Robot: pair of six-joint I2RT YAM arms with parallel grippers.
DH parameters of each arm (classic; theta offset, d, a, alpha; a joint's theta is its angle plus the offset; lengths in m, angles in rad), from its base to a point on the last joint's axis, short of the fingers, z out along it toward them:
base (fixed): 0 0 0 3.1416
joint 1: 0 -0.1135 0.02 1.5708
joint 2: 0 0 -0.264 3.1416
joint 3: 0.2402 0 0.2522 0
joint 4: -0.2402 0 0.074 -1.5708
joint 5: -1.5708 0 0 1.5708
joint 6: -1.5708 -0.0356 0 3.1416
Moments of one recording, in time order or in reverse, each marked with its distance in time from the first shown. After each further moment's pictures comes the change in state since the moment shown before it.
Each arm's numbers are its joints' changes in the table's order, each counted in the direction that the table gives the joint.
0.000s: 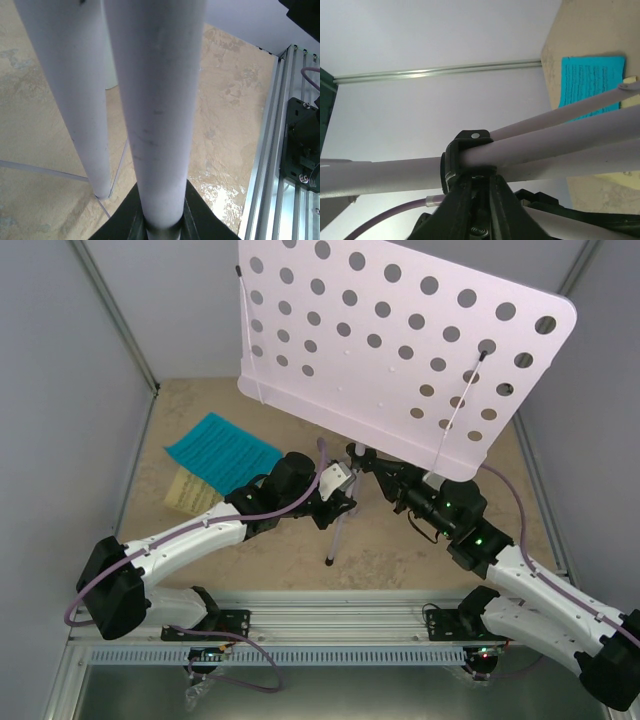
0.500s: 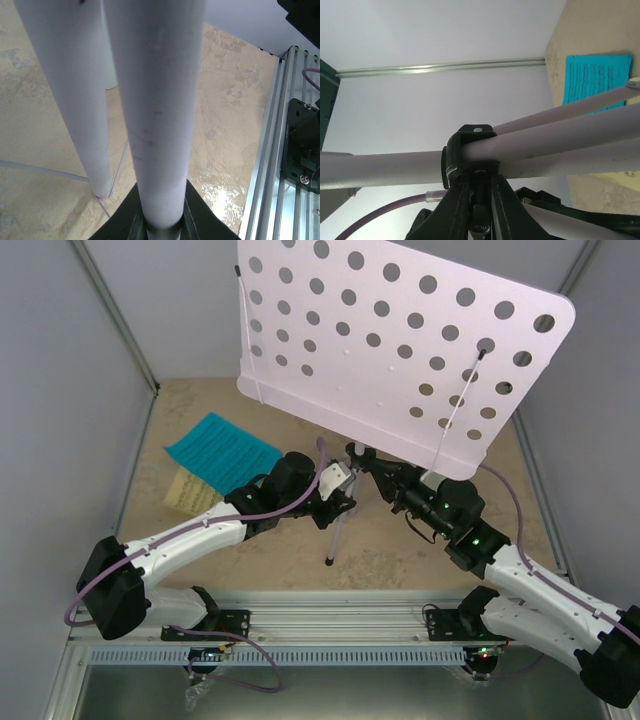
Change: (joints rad) left arm 0.000 0.000 0.000 0.000 0.001 0.001; right arm -0.016 0.014 -0.011 0.042 -0.003 0.018
